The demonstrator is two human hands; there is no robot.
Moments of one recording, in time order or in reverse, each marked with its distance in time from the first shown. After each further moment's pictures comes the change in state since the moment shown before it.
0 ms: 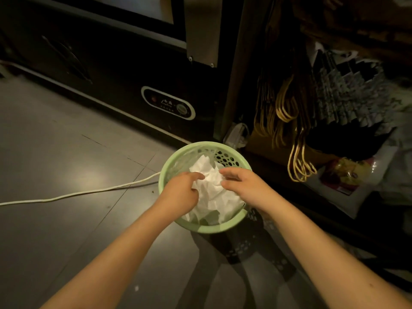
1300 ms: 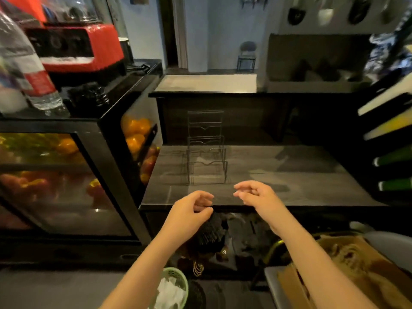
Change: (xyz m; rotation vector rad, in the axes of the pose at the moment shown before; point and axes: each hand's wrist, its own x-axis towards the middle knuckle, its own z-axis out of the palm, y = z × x) left_hand -0.290 0.551 -0.461 -0.293 -0.103 0.541; right_hand -0.502 -0.486 -0.358 0.253 0.674 -0.115
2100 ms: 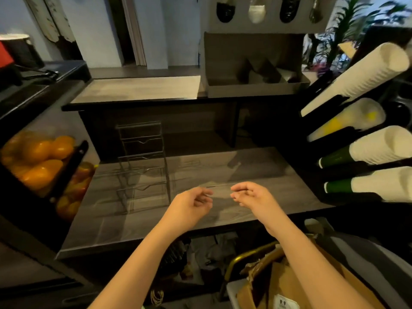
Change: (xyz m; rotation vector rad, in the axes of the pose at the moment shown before) left_hand 0.139 0.081 0.115 0.020 -0.246 0.067; right_hand 0.058 0.045 -0.150 0.045 0.157 0.098
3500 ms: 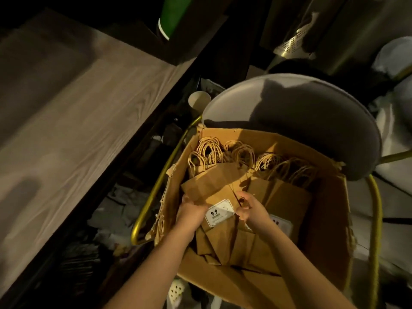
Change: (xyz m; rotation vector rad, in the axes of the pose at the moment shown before) left_hand 0.092 -0.146 0.429 0.142 -0.639 -0.623; right_hand -0.090 0.448 -0.063 0.272 0.537 0.896
